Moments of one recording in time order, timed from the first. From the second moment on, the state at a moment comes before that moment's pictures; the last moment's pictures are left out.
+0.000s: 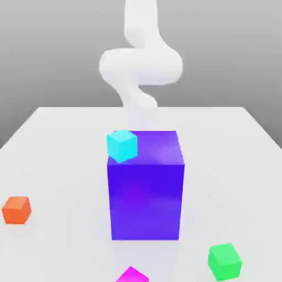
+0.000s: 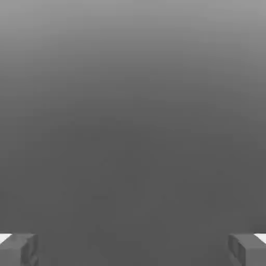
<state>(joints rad) 0.05 -0.71 -0.05 -2.30 0.03 2.32 0.71</state>
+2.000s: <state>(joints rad) 0.51 0.26 -0.14 -2.41 0.08 2.66 -0.03</state>
